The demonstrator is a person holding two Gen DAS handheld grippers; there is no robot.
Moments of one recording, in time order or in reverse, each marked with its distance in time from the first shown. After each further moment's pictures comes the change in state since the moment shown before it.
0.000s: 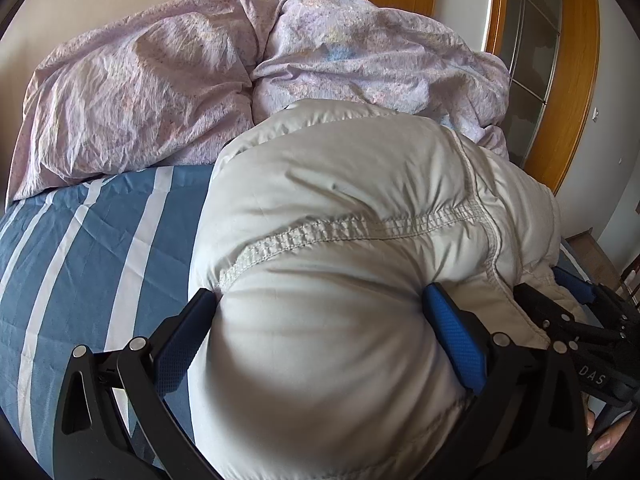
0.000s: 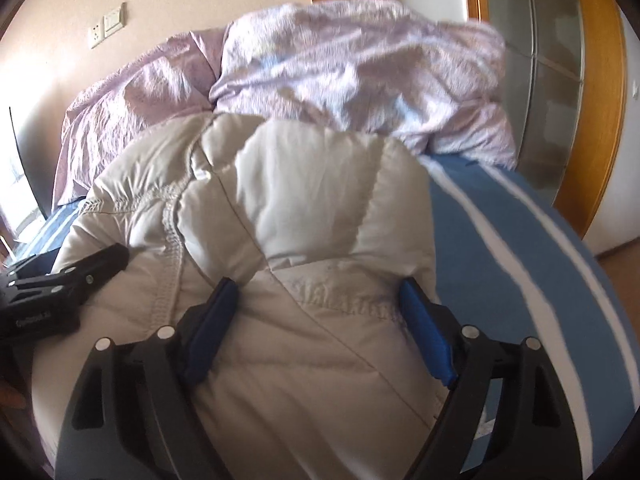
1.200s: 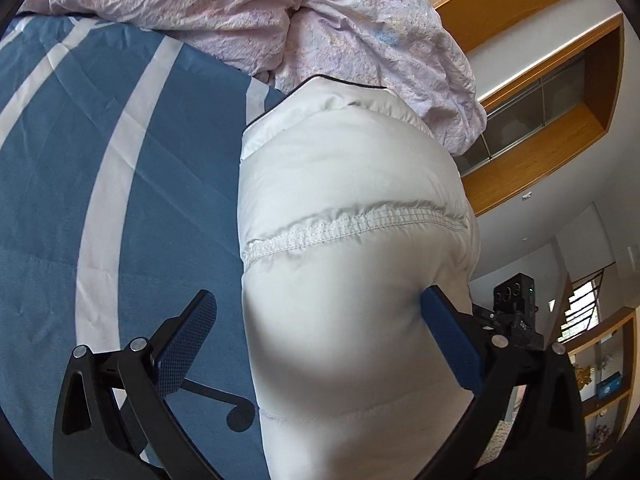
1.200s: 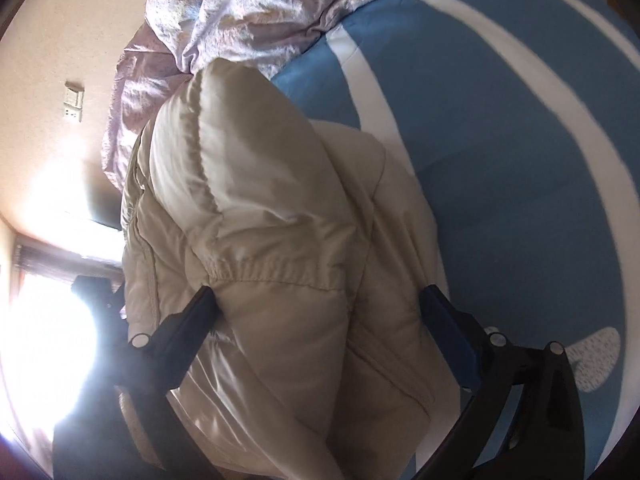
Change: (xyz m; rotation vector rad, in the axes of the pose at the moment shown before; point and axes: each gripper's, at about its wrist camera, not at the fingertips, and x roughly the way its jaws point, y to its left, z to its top) left arm 0.007 0.108 -0.012 -0.433 0.261 -0.494; right arm 0.055 -0.100 0.001 0.449 0.494 0.496
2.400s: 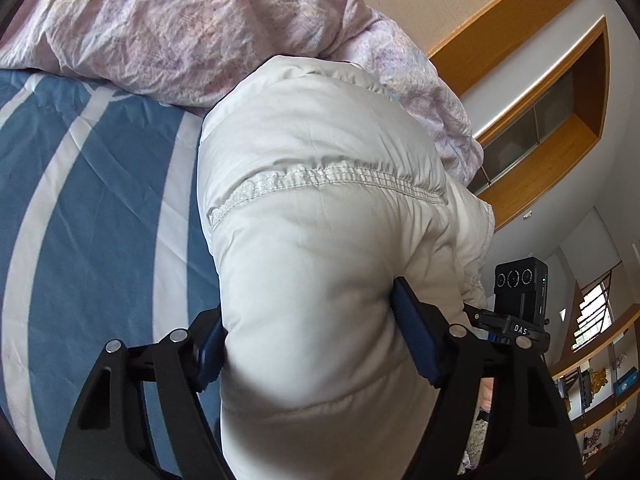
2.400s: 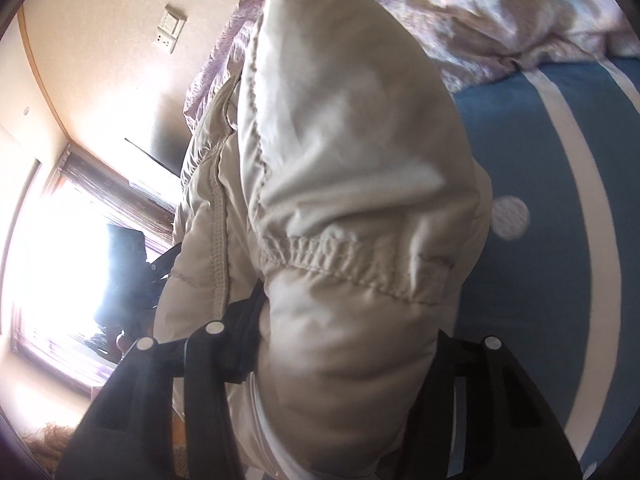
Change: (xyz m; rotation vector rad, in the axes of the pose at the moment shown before) left arm -0.052 0.017 0.043 0.056 -0.158 0.051; right arm 0.075 0.130 0.035 -0.362 0.001 0.160
